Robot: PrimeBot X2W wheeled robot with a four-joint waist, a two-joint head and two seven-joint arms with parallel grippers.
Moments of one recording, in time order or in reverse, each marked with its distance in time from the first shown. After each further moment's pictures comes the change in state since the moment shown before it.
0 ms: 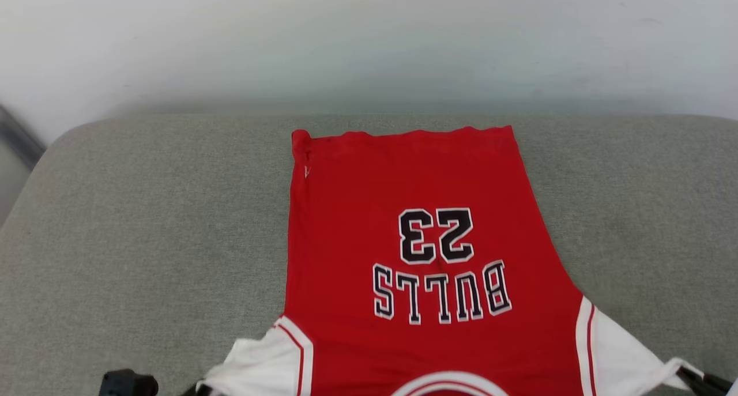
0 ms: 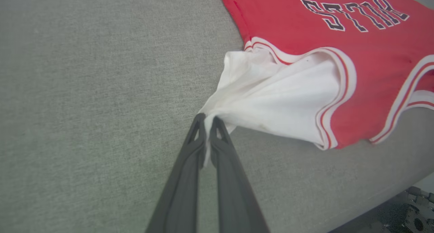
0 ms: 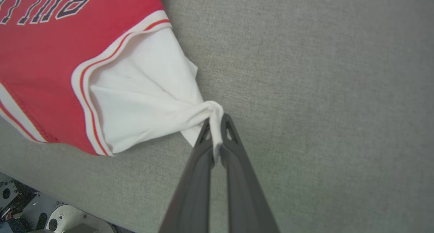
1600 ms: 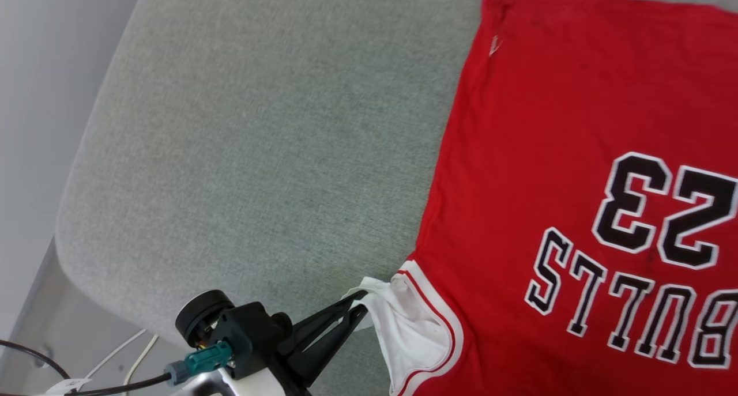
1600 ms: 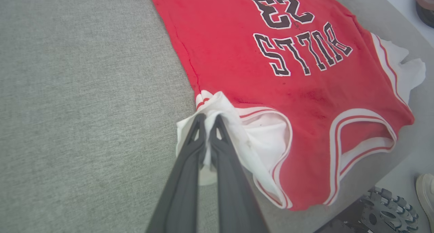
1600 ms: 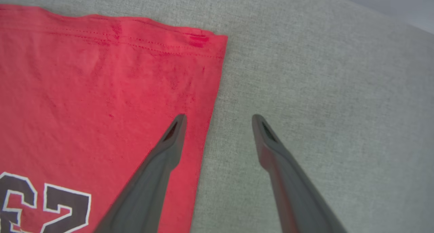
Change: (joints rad) left arm -0.279 -0.099 -0.084 -0.454 0.261 -0.041 0.128; right arm -0.970 0.171 -0.413 0.000 -0.504 -0.001 1.115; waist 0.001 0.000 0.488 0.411
